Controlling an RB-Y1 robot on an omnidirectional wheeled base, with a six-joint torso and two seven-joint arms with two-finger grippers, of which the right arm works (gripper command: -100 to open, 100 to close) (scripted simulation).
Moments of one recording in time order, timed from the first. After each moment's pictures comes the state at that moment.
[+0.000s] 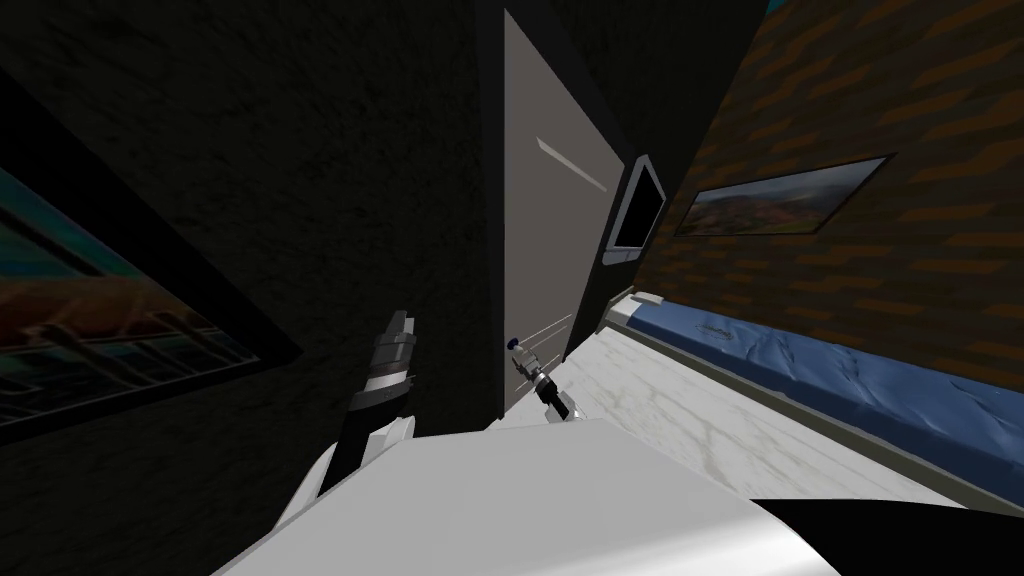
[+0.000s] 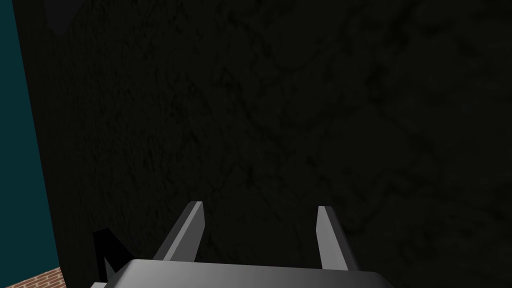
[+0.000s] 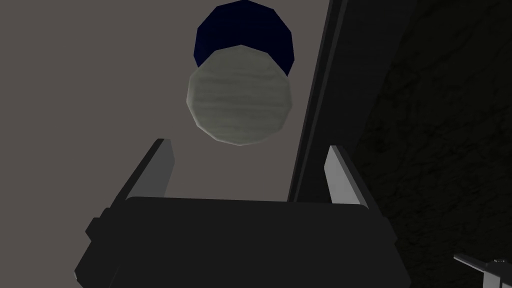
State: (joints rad) arm -0.20 -0.06 0.09 -0.57 0.45 -0.91 1.17
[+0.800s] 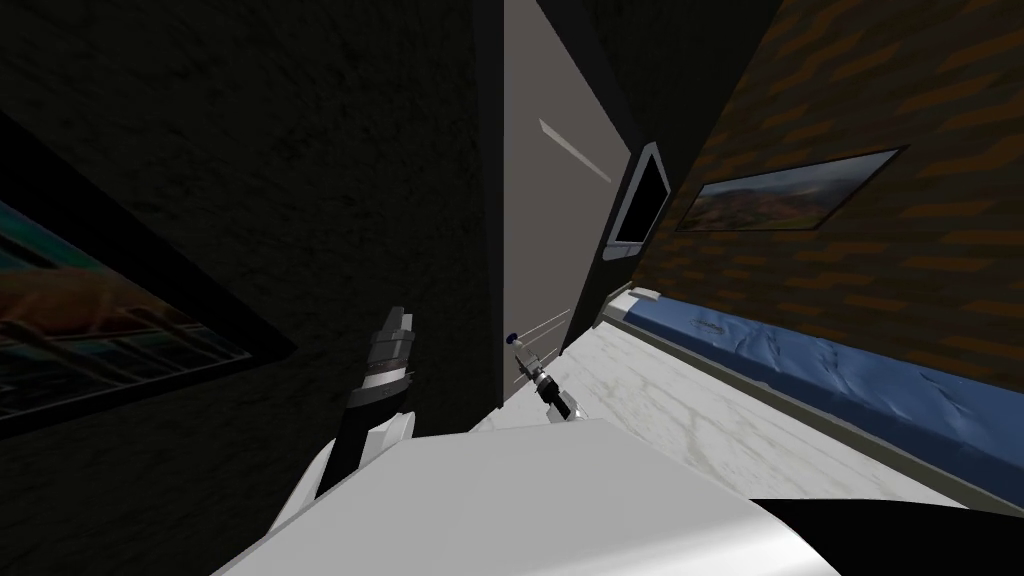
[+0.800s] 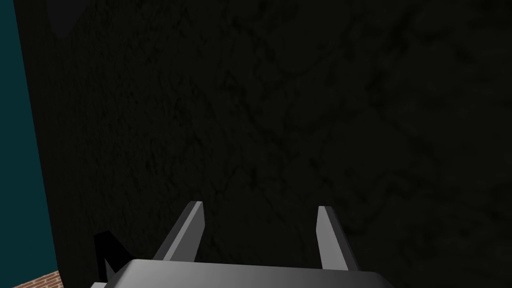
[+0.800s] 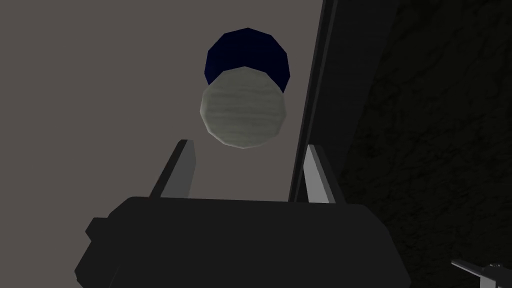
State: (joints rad) arm -0.20 -0.07 0.09 -0.56 0.45 -0.92 1.17
